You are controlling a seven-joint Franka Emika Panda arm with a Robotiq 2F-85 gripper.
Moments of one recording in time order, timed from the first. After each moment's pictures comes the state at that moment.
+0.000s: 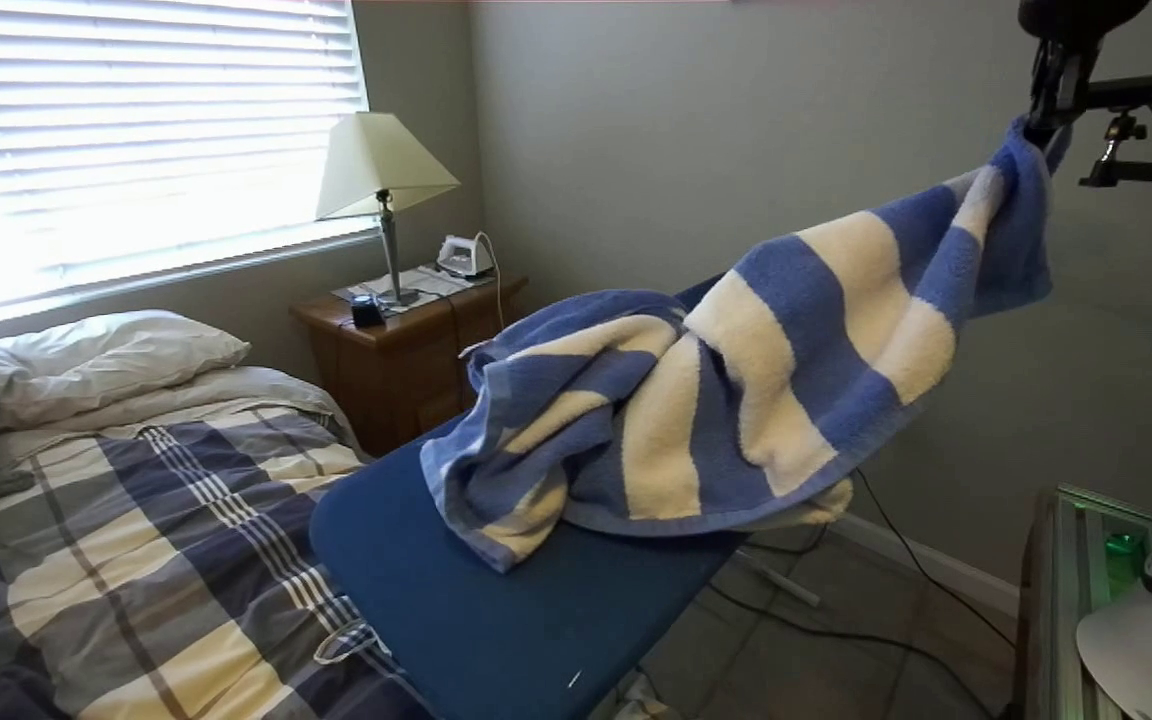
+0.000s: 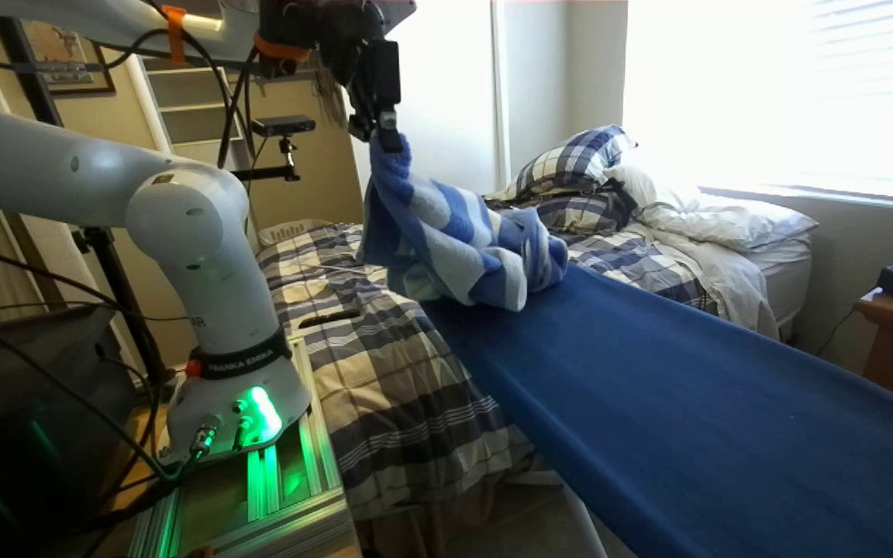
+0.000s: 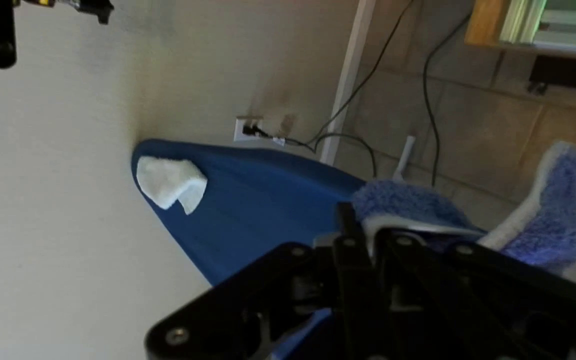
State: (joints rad) arm -0.11 -1.12 0.02 -2.77 -0.73 1.67 -0.17
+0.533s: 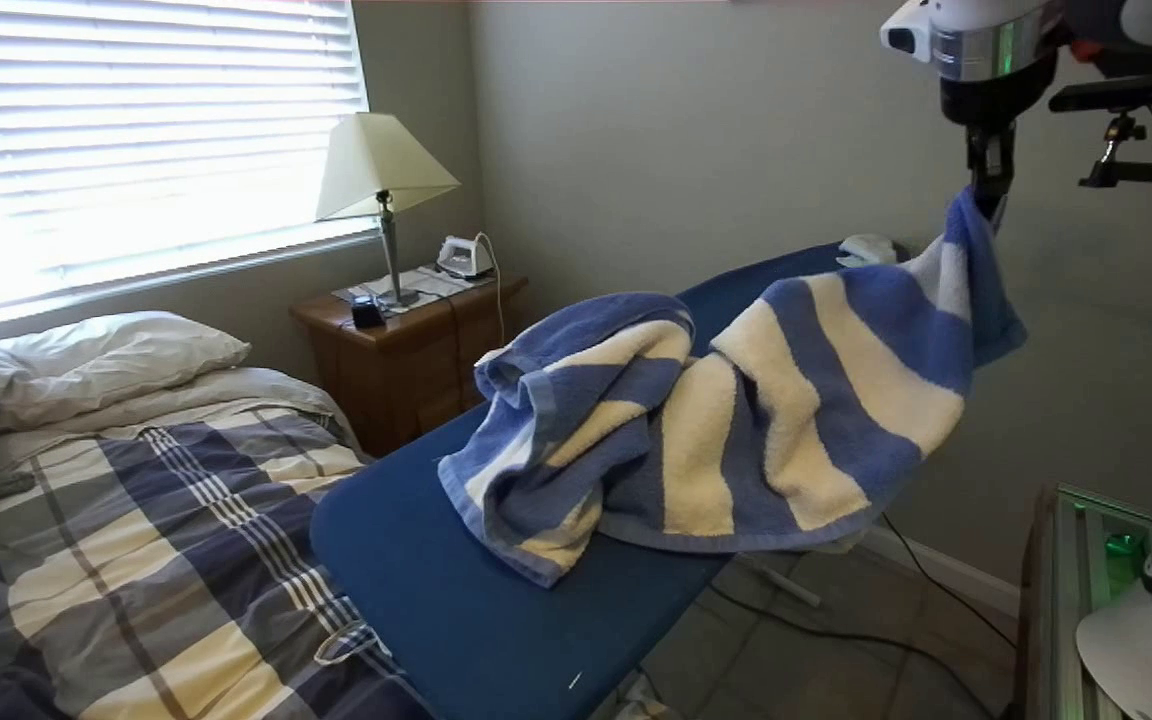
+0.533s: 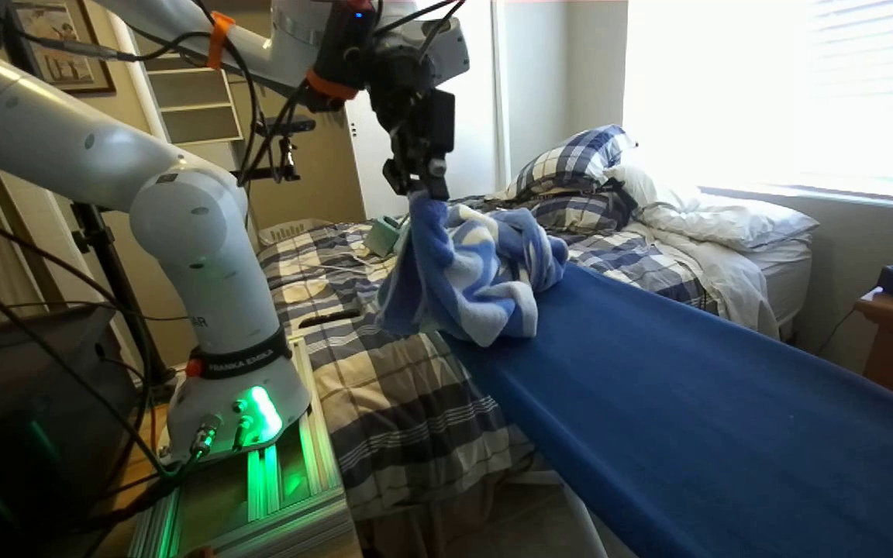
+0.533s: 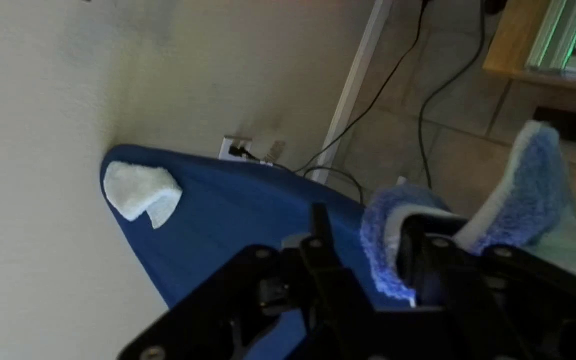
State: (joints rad) arm -0.07 -0.87 -0.13 -2.78 -0.89 1.78 -0.12
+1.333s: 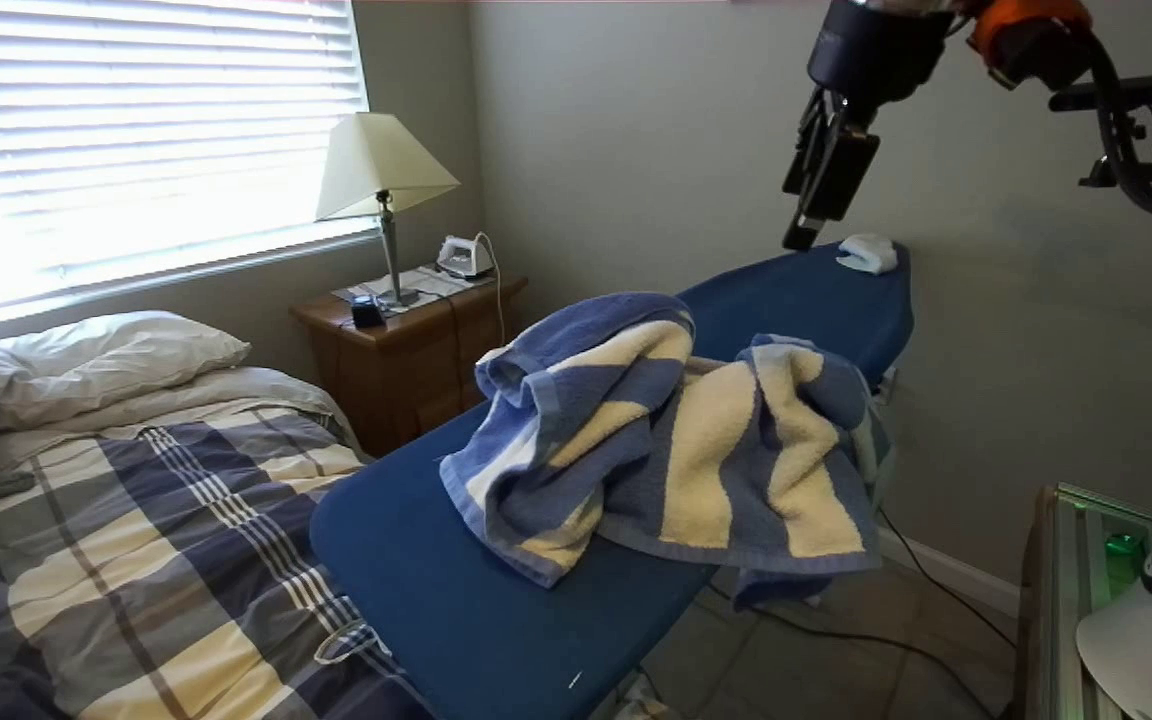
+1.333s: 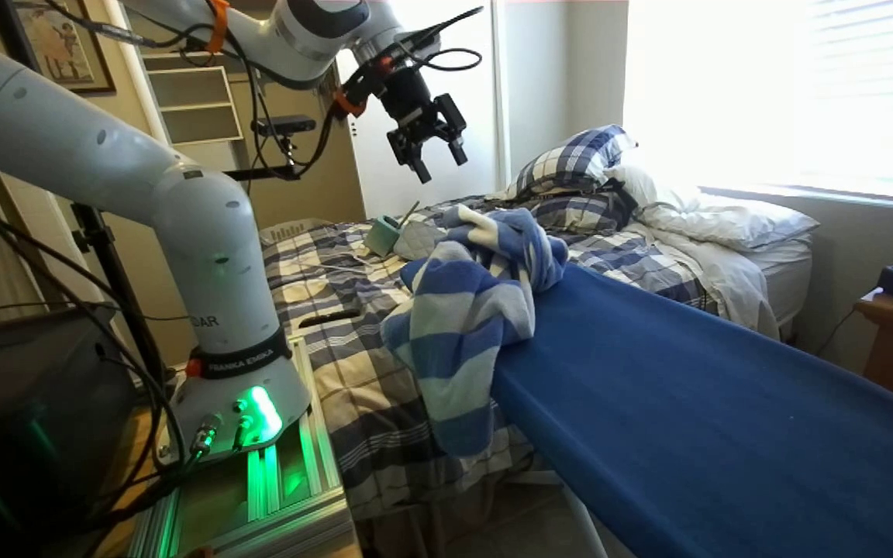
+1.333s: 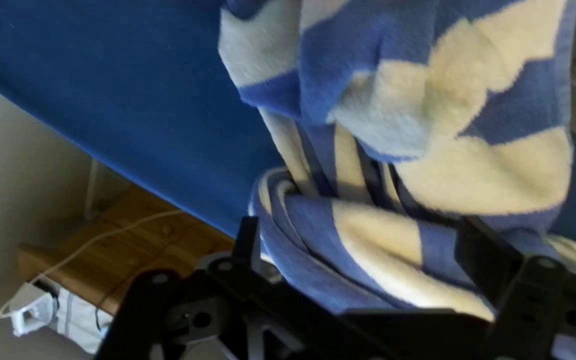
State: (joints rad) arm 0.20 -0.84 -0.01 -2.75 -0.36 2.16 -0.07
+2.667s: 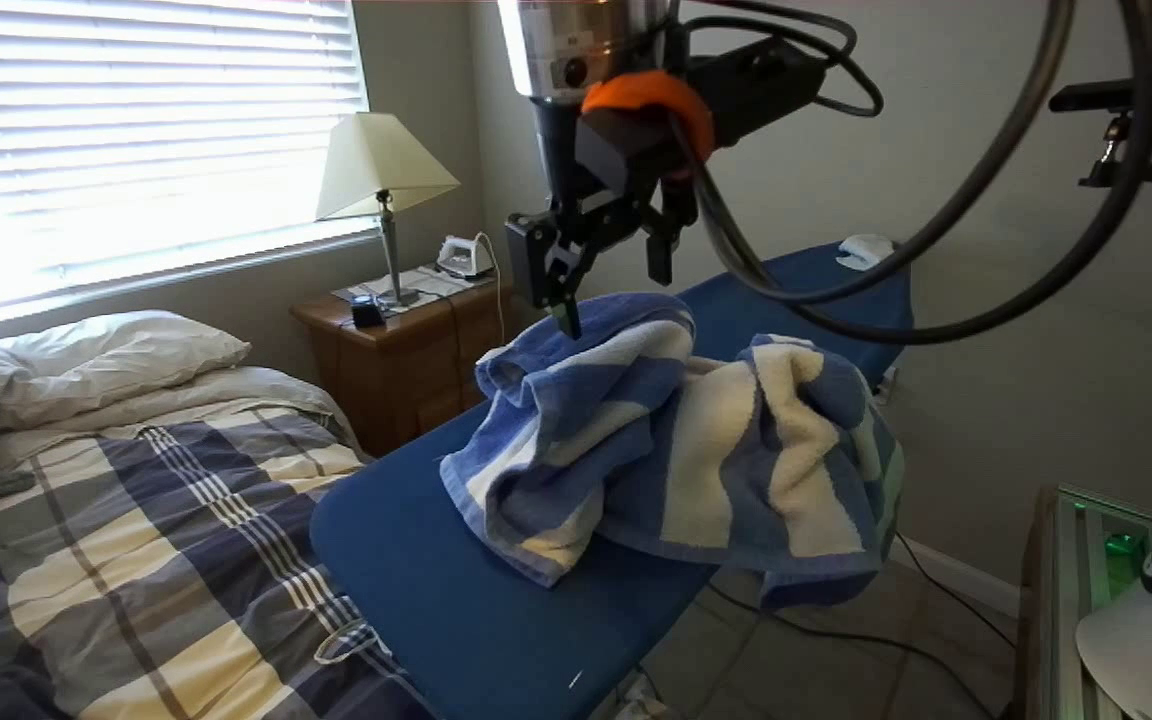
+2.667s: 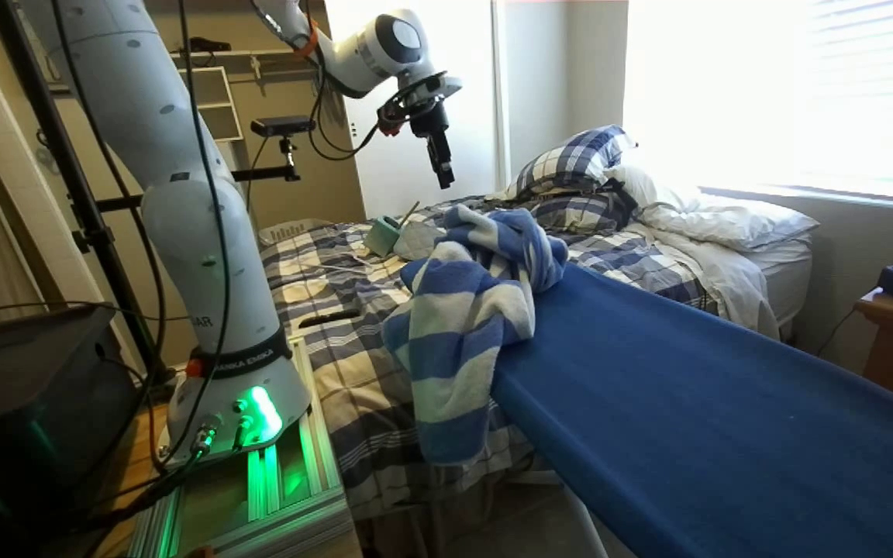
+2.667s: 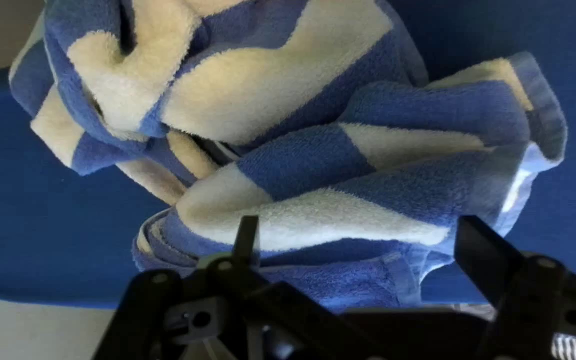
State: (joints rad) arm 0.05 -0.18 0.44 -2.24 -0.26 1.99 0.90
